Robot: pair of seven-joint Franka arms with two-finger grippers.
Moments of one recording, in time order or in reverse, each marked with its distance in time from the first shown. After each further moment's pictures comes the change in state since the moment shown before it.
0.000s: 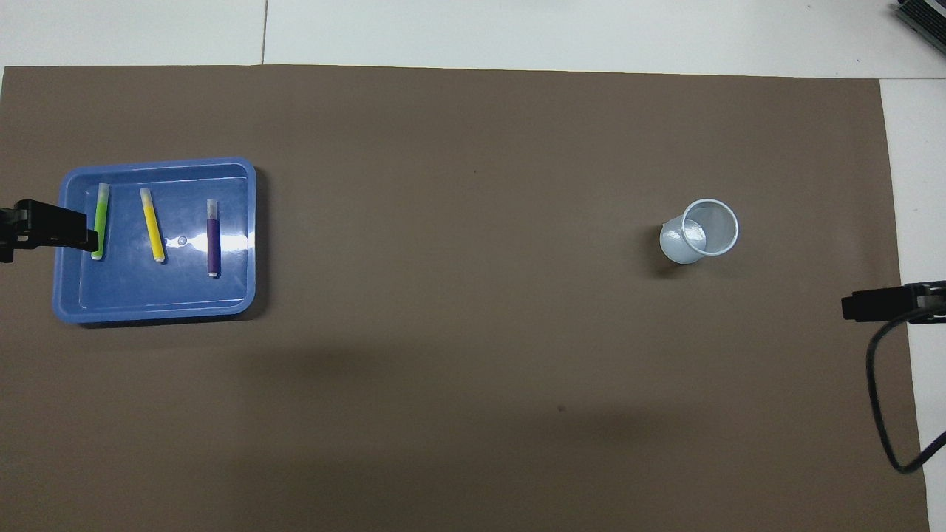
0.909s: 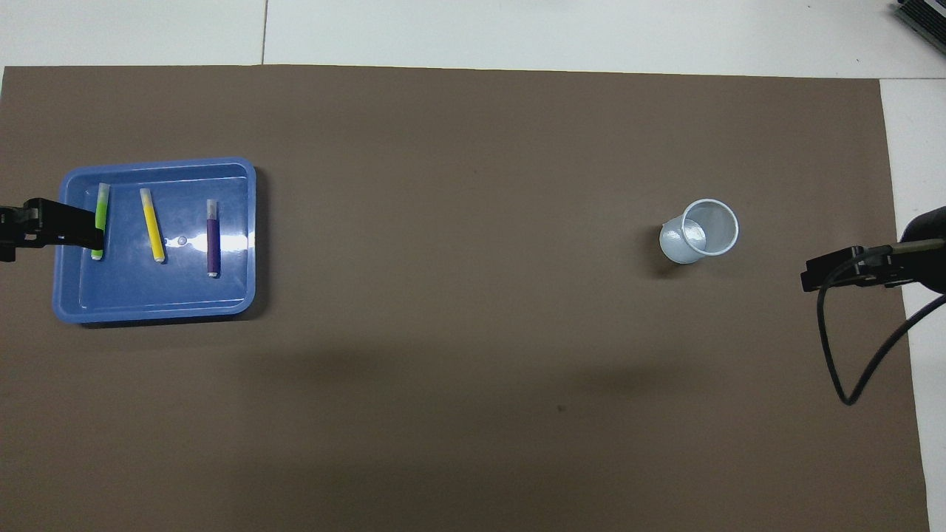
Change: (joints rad) left arm 0.000 -0.008 -0.039 0.005 0.036 0.000 -0.052; right arm 0.031 0.149 -0.032 0.055 0.000 0.004 0.000
